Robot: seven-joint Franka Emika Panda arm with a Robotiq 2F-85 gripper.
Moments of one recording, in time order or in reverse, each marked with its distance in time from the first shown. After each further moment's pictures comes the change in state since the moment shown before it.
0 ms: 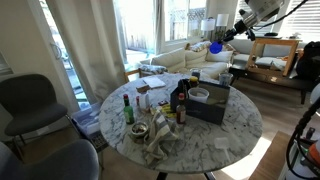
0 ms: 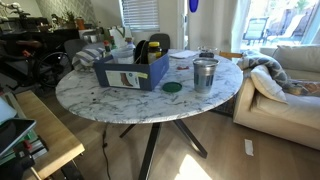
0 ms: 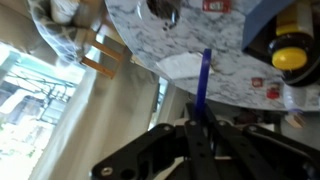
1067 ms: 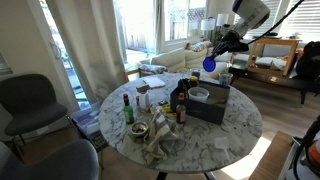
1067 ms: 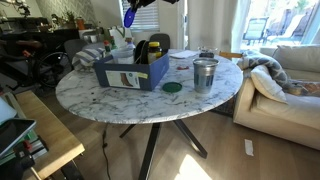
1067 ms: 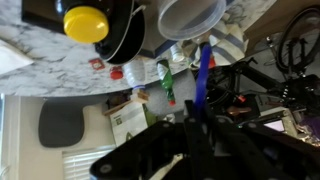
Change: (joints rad) arm 0.340 -0.067 -0.264 -0.175 -0.107 -0.567 0.060
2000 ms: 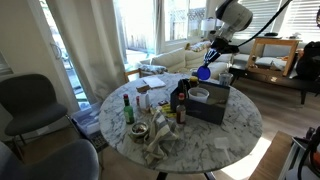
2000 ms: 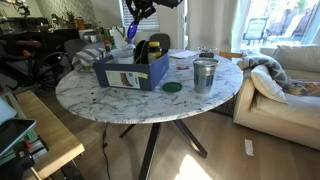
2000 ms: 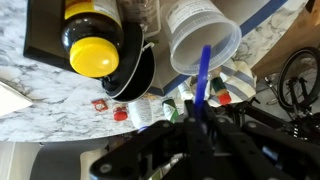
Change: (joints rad) arm 0.173 0.035 -0.036 0.017 -0.144 0.160 0.107
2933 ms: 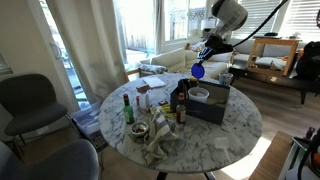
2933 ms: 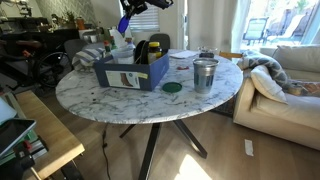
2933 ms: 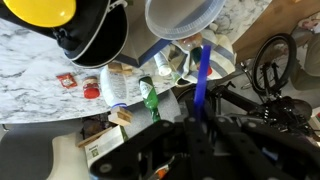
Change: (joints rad) arm 0.025 -0.003 0.026 0.020 0.063 -0.108 0.000
